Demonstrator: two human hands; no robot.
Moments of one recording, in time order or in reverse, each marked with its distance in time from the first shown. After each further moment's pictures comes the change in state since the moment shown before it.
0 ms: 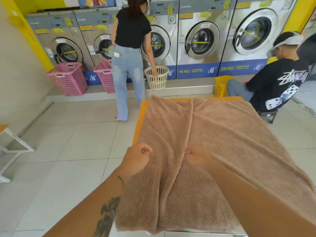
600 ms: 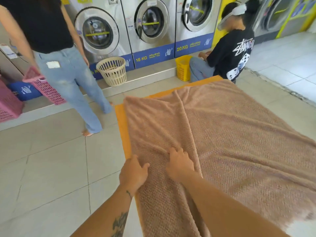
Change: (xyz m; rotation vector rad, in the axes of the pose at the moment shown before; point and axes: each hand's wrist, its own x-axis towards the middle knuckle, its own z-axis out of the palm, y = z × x) left_hand 0.164 -0.069 0.006 0.381 -0.127 0.011; right_hand 0.107 -0.077 0.101 -0.214 0.213 0.284
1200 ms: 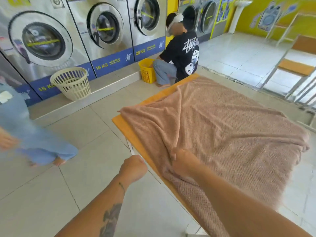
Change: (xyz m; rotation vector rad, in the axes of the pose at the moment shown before) left_hand 0.107 -0.072 -0.110 0.089 -0.425 0.311; right_hand -0.004 -0.124 0.016 0.130 0.077 0.209
